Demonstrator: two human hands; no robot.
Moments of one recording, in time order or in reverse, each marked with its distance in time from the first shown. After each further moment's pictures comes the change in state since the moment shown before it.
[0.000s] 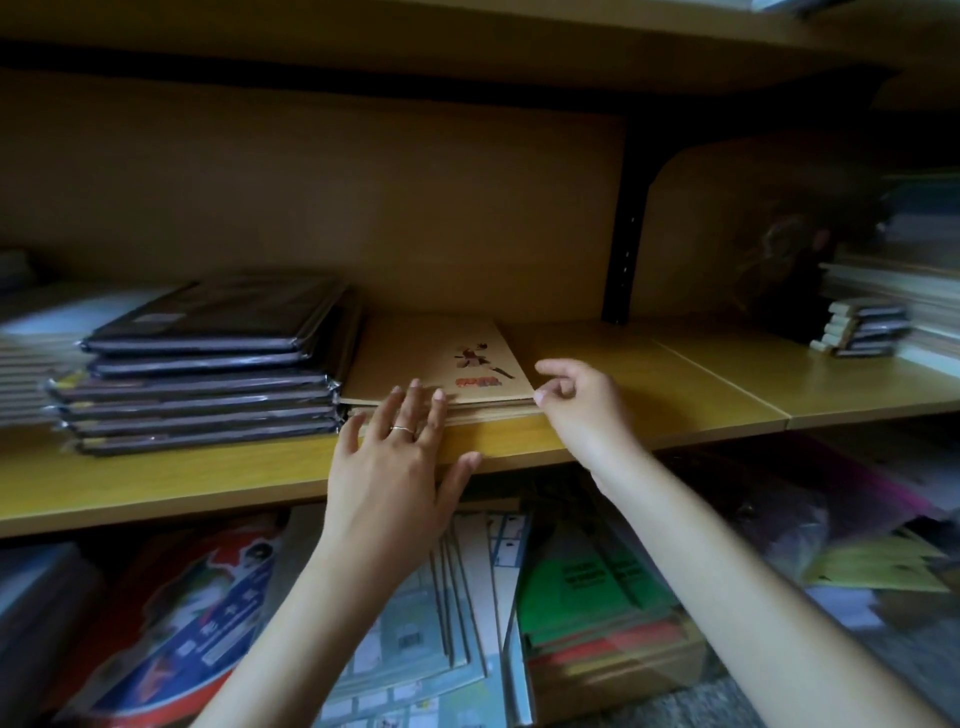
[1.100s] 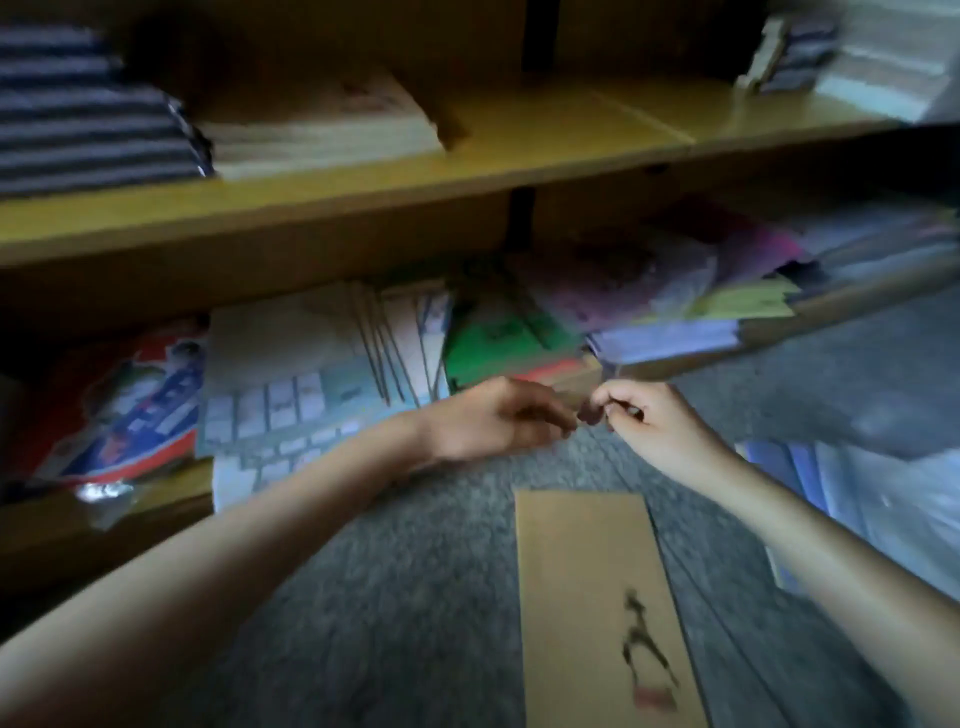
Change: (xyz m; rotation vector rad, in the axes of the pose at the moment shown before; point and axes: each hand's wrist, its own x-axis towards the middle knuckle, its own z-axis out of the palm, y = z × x) left_hand -0.095 0.105 0.061 -0.993 -0.954 0.449; right_hand -0.172 0.173 -0.094 -0.275 -0.308 -0.008
